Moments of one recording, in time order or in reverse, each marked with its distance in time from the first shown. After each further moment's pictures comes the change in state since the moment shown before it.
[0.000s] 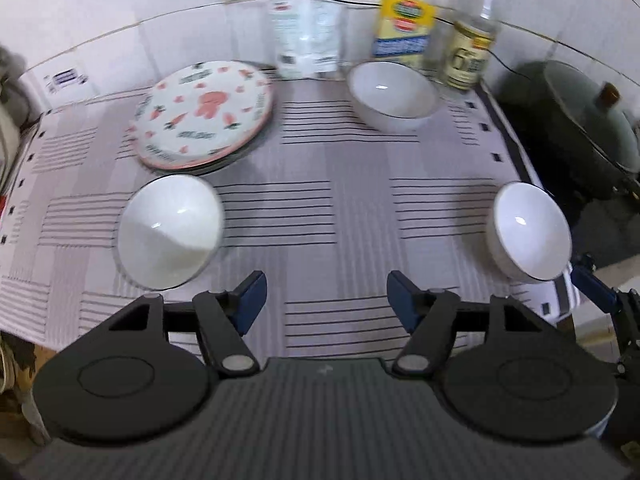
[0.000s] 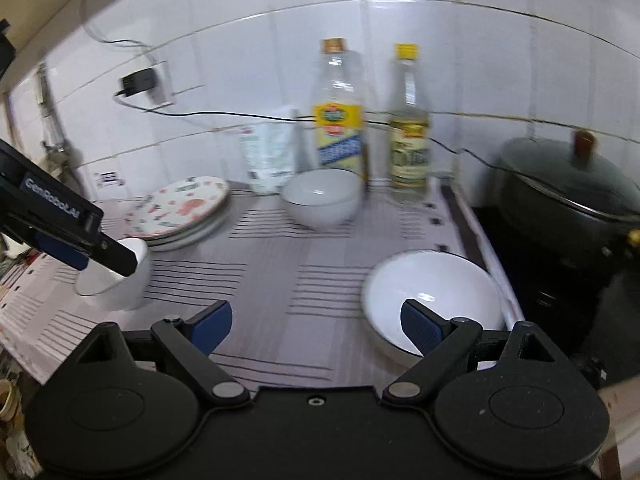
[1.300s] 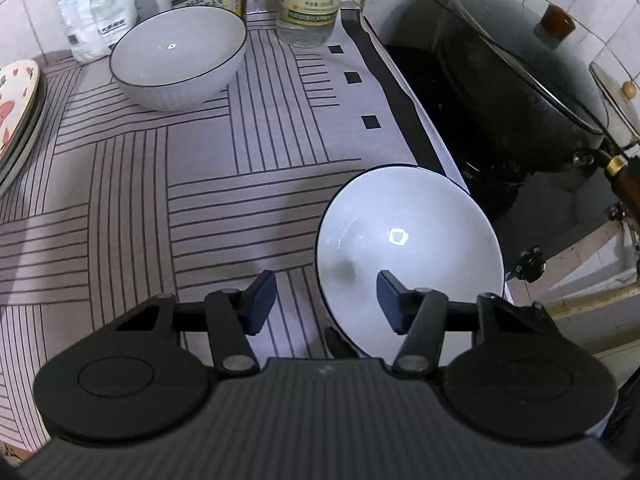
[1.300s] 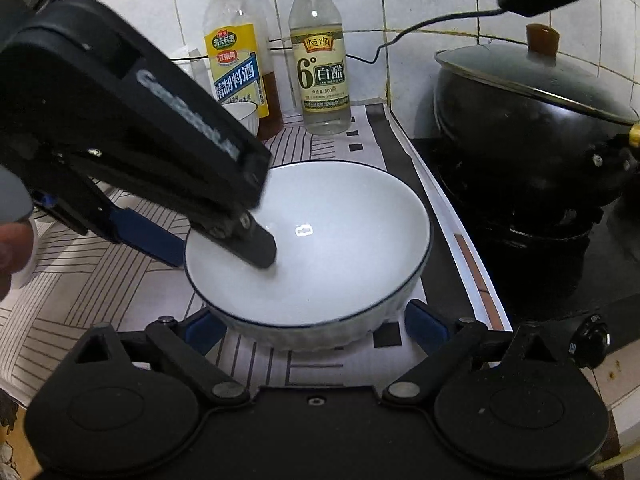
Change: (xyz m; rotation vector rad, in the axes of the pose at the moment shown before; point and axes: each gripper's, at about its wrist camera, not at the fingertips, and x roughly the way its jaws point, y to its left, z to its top) left arm 0.133 -0.149 0.028 0.103 0.081 -0.212; right arm 0.092 -0.073 -0.035 0.054 0.078 -0.071
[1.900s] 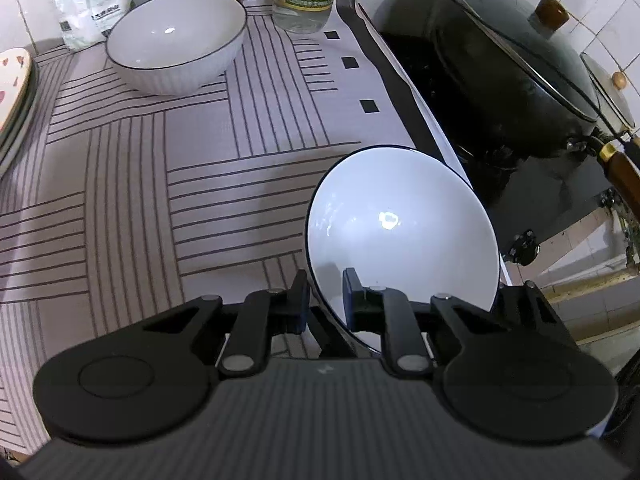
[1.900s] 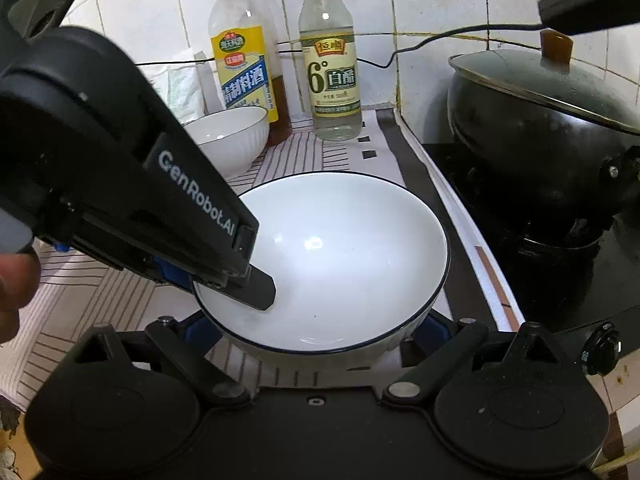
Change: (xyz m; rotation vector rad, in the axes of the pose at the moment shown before) left arm -0.006 0.015 -0.004 0.000 0.043 -0.053; right arm 0.001 0.015 0.007 0.009 -0.002 0.010
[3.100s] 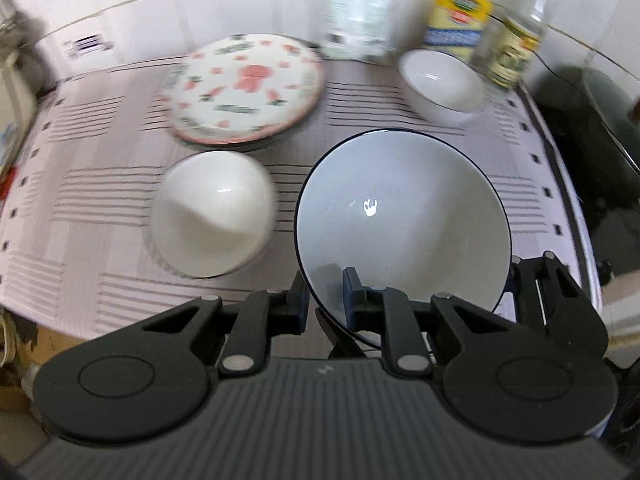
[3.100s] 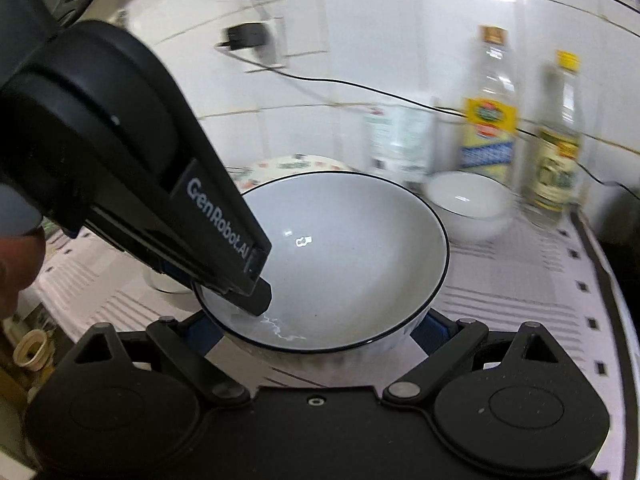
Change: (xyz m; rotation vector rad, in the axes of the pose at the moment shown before) left arm -0.156 0.149 -0.064 -0.216 -0.090 0.287; right arm -0.038 0.180 0.029 -0.274 -0.041 0.328
